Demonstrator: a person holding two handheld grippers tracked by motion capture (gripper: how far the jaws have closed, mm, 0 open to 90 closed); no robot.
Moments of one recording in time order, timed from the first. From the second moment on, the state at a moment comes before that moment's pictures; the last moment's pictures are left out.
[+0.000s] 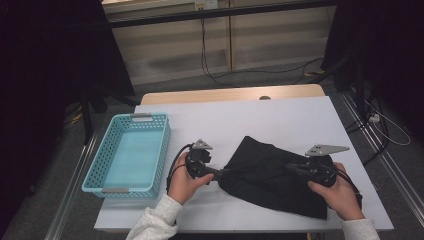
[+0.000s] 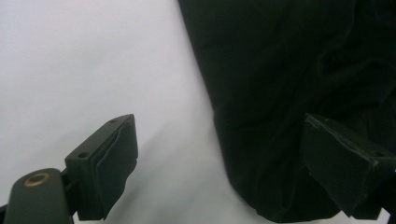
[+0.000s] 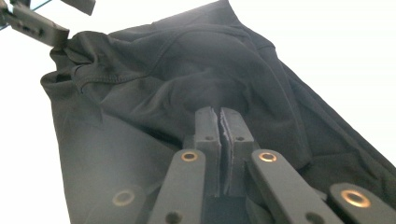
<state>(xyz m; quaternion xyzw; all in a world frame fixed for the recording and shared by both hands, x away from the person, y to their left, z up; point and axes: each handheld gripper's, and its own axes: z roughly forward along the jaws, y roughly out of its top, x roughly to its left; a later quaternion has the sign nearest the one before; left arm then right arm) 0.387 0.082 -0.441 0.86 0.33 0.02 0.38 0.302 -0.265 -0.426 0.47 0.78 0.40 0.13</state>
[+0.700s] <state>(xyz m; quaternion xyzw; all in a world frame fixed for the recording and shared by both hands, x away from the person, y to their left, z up) 0.391 0.099 -0.432 0.85 0.35 0.03 0.39 0.294 -0.272 -0.424 0.47 0.78 0.40 0.13</state>
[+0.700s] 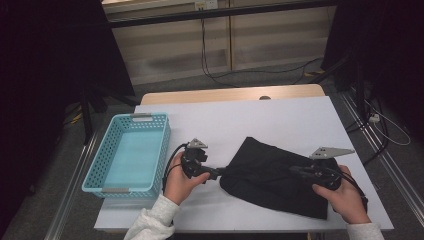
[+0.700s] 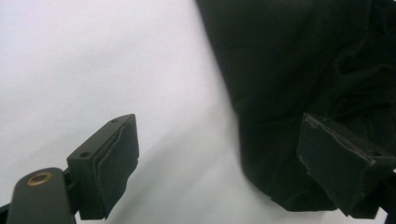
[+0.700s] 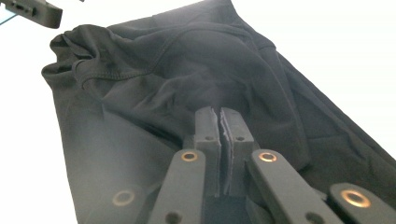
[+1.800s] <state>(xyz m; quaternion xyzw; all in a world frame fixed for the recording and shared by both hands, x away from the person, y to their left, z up) 0.397 0.082 -0.436 0.86 0.34 0.03 0.39 0.276 -0.296 -0.418 0.48 0.77 0.39 0.14</state>
